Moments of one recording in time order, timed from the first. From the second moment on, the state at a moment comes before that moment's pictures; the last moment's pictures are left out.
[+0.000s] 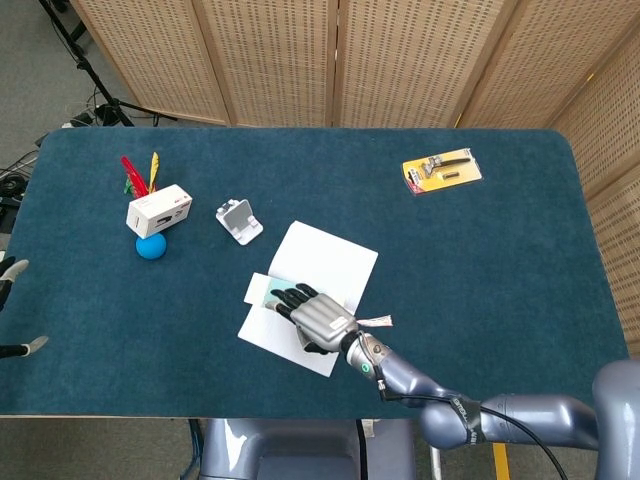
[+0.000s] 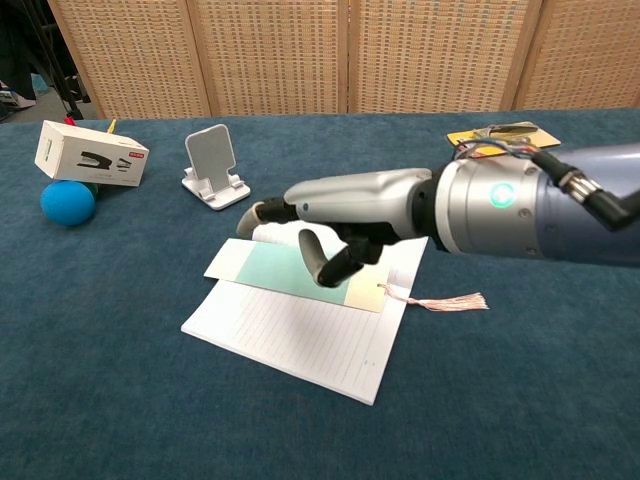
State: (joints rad) left arm -0.15 -0.95 -0.07 -1.66 1.33 1.27 -0.17; right arm 0.95 -1.50 0.25 -1.81 -0.88 0.68 -0.54
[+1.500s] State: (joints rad) left arm -0.15 -0.95 -0.06 -1.66 1.34 1.27 -0.19; right arm 0.92 -1.62 0.03 -1.52 -1.22 0.75 -0.49
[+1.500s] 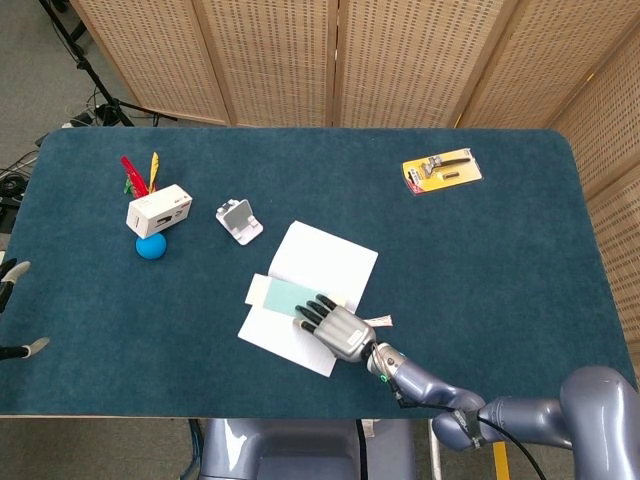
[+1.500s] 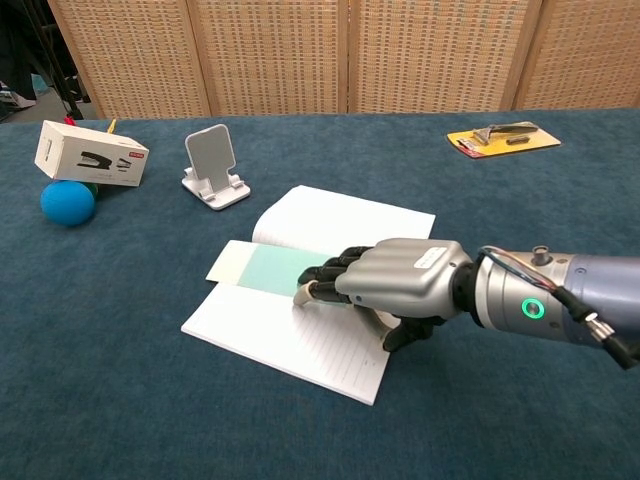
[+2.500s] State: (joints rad) left arm -0.14 -0.95 -0.06 -1.66 1.36 1.29 -0.20; right arm 0.88 -1.61 0.03 -1.72 -0.81 0.86 -0.61
